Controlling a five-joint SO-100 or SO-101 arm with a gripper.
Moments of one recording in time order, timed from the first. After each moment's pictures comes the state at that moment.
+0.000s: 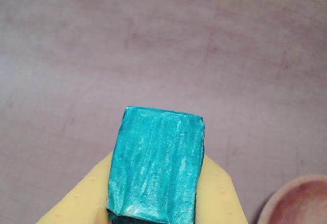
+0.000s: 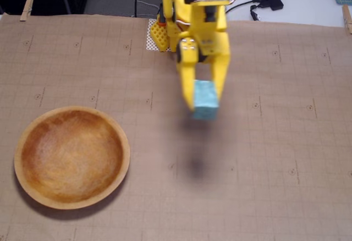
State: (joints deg) arm -6.2 140.2 139.4 20.5 87.1
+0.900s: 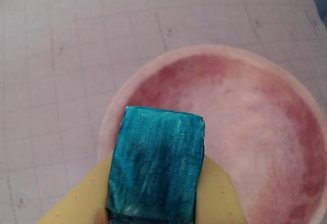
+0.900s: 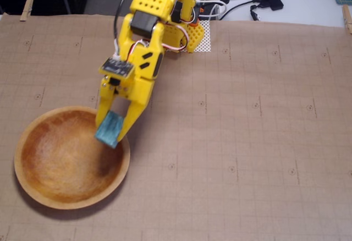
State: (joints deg) arm 18.4 104.9 126.1 20.5 86.7
